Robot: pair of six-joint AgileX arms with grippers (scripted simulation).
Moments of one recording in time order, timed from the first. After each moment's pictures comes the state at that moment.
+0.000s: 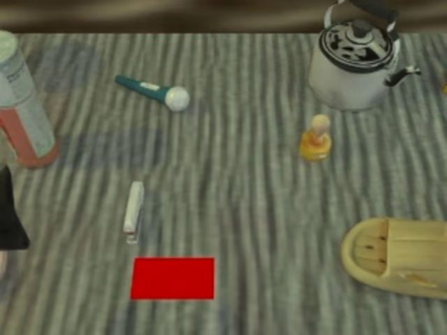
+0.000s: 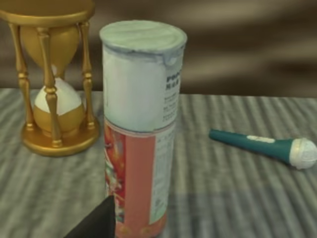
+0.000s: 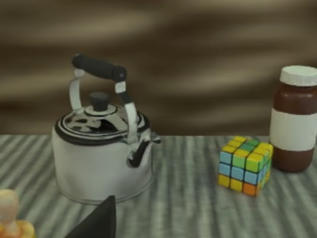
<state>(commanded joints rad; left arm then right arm) -0.05 0.22 0.21 -0.15 0.00 -0.05 0.00 0.00 0.00 0.00 0.00 0.00</state>
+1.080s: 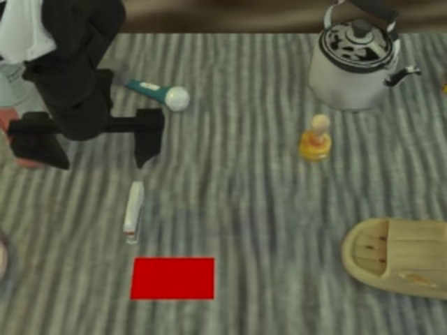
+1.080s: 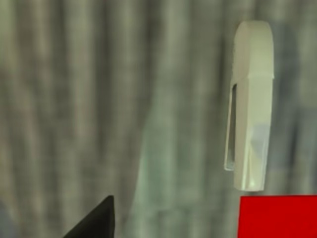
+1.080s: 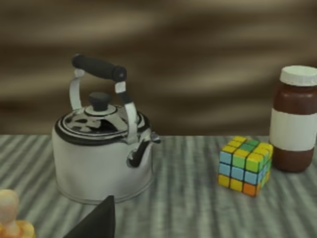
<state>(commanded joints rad) -0.36 1.83 1.43 -1.07 -0.01 -0.33 0.00 0.00 0.00 0.00 0.00 0.00</state>
